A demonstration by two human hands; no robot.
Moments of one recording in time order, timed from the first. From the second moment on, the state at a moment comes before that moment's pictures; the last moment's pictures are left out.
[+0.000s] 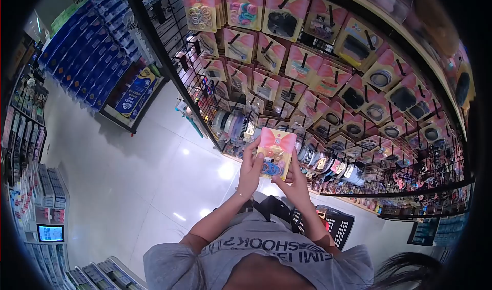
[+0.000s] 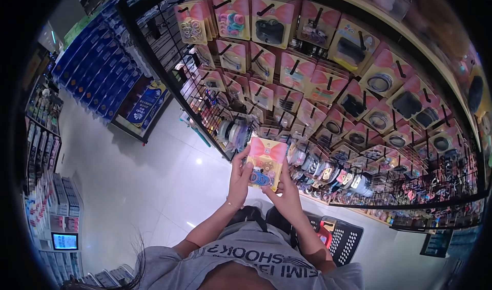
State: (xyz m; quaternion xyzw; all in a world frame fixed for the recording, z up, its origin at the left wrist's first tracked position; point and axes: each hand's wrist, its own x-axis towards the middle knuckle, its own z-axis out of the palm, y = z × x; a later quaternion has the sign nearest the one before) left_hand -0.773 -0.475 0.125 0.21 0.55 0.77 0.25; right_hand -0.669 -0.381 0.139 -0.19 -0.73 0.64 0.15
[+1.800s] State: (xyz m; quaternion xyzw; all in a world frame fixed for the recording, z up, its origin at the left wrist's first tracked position) left_hand -0.591 -0.314 0.120 0.37 0.47 0.60 0.53; right_hand -0.435 -0.286 0.109 -0.43 -0.65 0.50 0.37
